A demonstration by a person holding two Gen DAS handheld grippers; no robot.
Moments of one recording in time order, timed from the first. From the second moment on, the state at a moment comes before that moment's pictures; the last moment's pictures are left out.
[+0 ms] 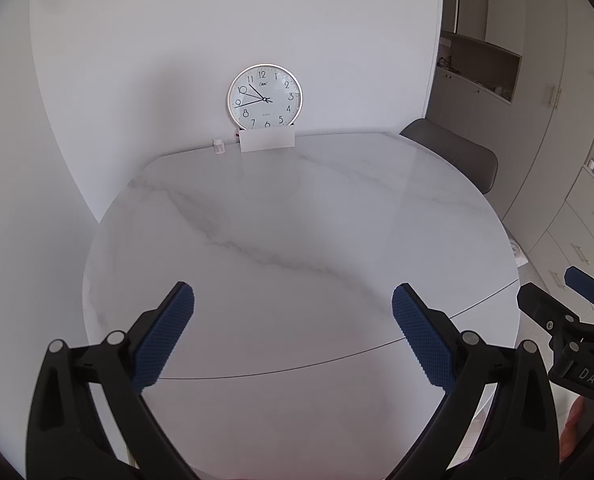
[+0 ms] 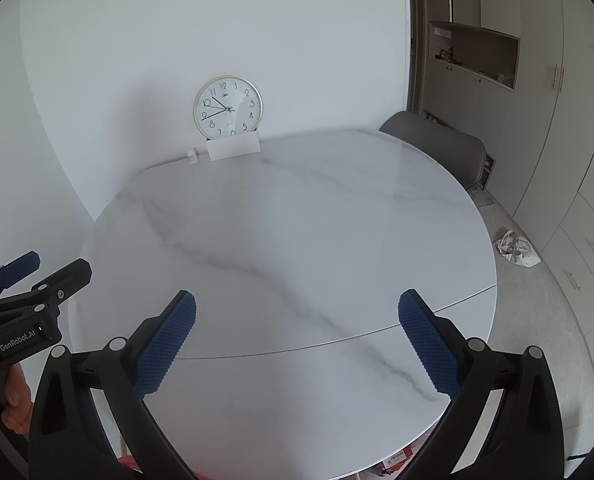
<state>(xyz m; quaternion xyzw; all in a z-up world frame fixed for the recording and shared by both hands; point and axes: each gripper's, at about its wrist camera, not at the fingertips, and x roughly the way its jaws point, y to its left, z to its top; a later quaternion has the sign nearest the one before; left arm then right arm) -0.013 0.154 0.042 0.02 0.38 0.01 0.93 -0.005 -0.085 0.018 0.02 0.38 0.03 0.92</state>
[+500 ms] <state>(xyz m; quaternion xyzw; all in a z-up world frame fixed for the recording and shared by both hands) -0.016 0.155 0.043 0.01 0.38 0.01 0.93 -0.006 -0.085 0.018 0.02 0.38 0.03 0.92</state>
